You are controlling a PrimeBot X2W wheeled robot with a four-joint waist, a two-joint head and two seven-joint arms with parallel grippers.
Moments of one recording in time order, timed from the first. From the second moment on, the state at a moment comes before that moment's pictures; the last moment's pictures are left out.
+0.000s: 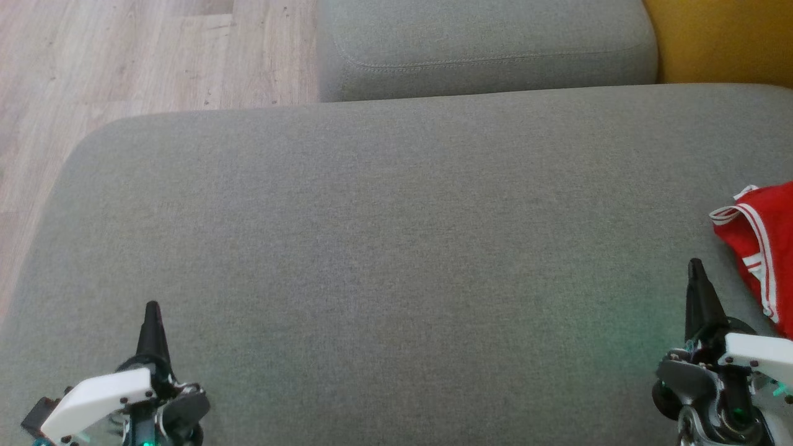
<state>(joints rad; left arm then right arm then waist) -0.06 0.05 0.07 0.27 -1.61 -0.12 0.10 -0.05 -0.06 -0.09 0.27 1.64 0.13 0.08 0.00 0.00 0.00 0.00</state>
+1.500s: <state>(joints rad) -0.06 0.05 0.07 0.27 -1.61 -0.12 0.10 -0.05 -0.06 -0.11 0.27 1.63 0.13 0.09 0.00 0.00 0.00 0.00</state>
